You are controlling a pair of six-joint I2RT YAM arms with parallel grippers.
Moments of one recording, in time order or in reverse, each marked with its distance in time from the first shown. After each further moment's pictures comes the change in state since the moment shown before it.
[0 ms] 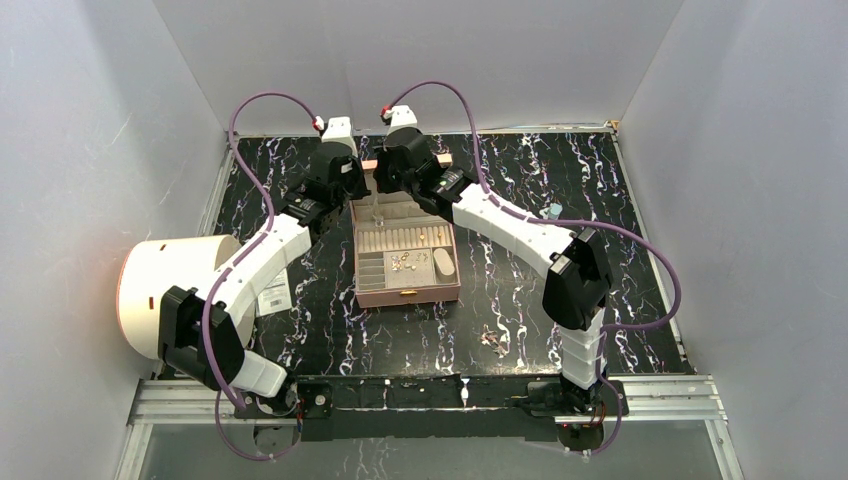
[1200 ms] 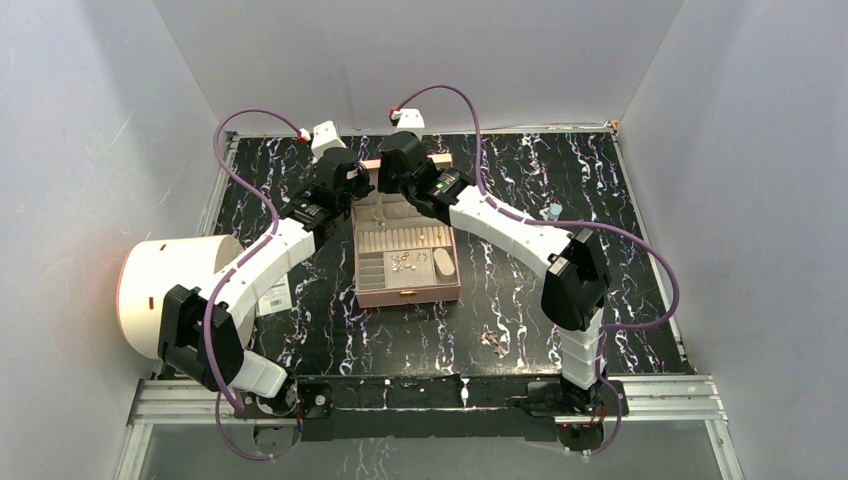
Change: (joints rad) left arm -0.037 -0.003 -0.042 0.063 -0.162 -0.281; right arm 0.022 0.006 0.005 -0.041 0.156 0.124
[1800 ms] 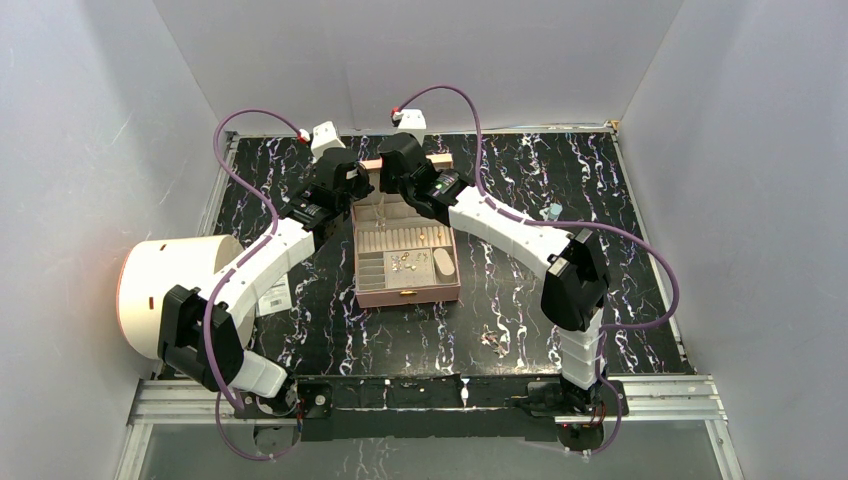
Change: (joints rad) left arm 0.000 -0.001 0.000 -0.012 0.007 -0.003; right arm 0.002 0.000 0.000 -0.014 0.059 0.000
